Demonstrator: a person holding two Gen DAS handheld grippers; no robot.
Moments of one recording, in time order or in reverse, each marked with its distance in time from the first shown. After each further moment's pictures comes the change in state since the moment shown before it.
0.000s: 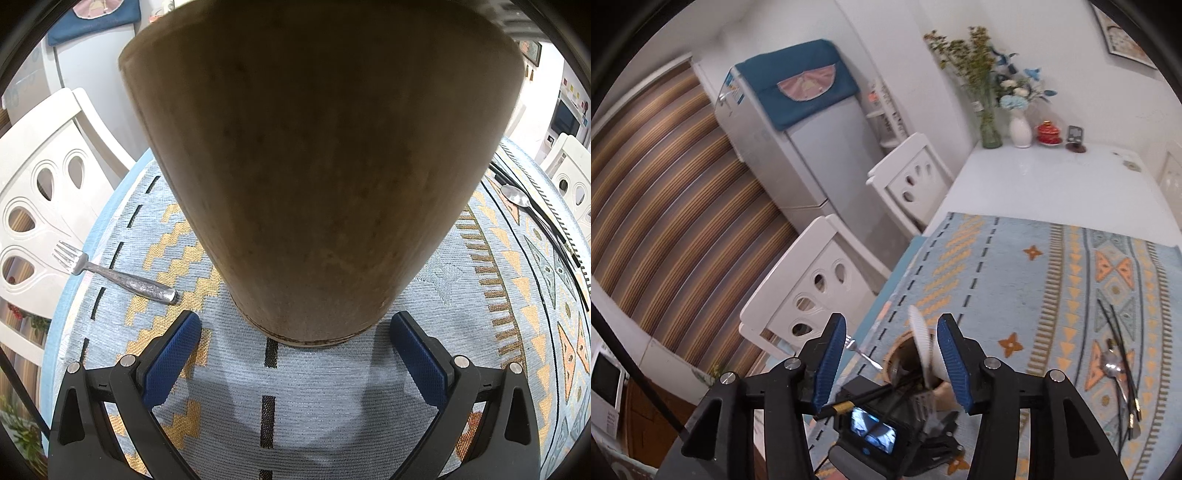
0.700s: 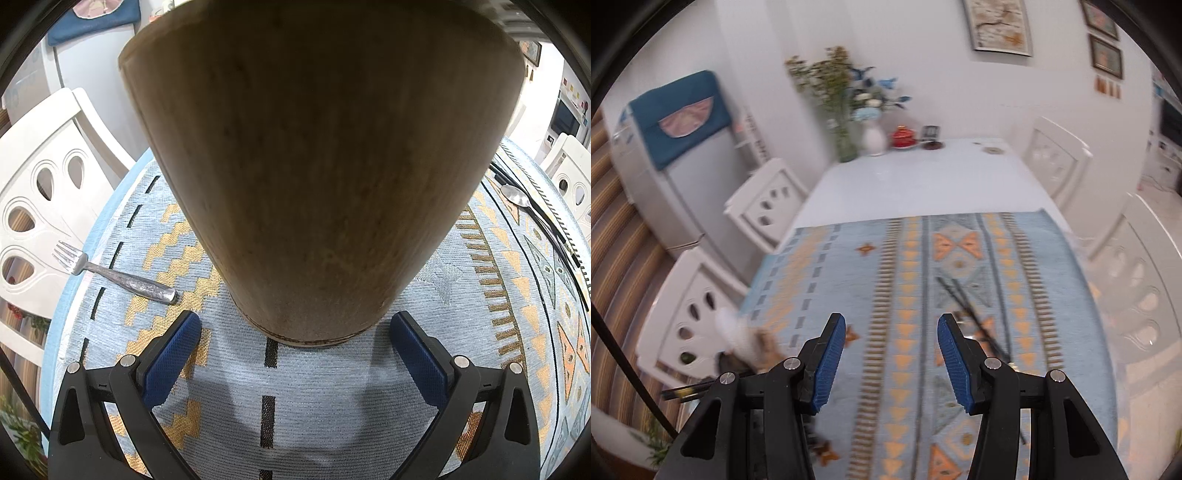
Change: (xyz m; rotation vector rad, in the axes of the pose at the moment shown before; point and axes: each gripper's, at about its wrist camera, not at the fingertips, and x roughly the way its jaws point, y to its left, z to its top) left arm 0.000 0.000 0.000 -0.001 0.001 0.002; right arm -0.057 -0.122 -0.033 0.182 -0.077 -0.459
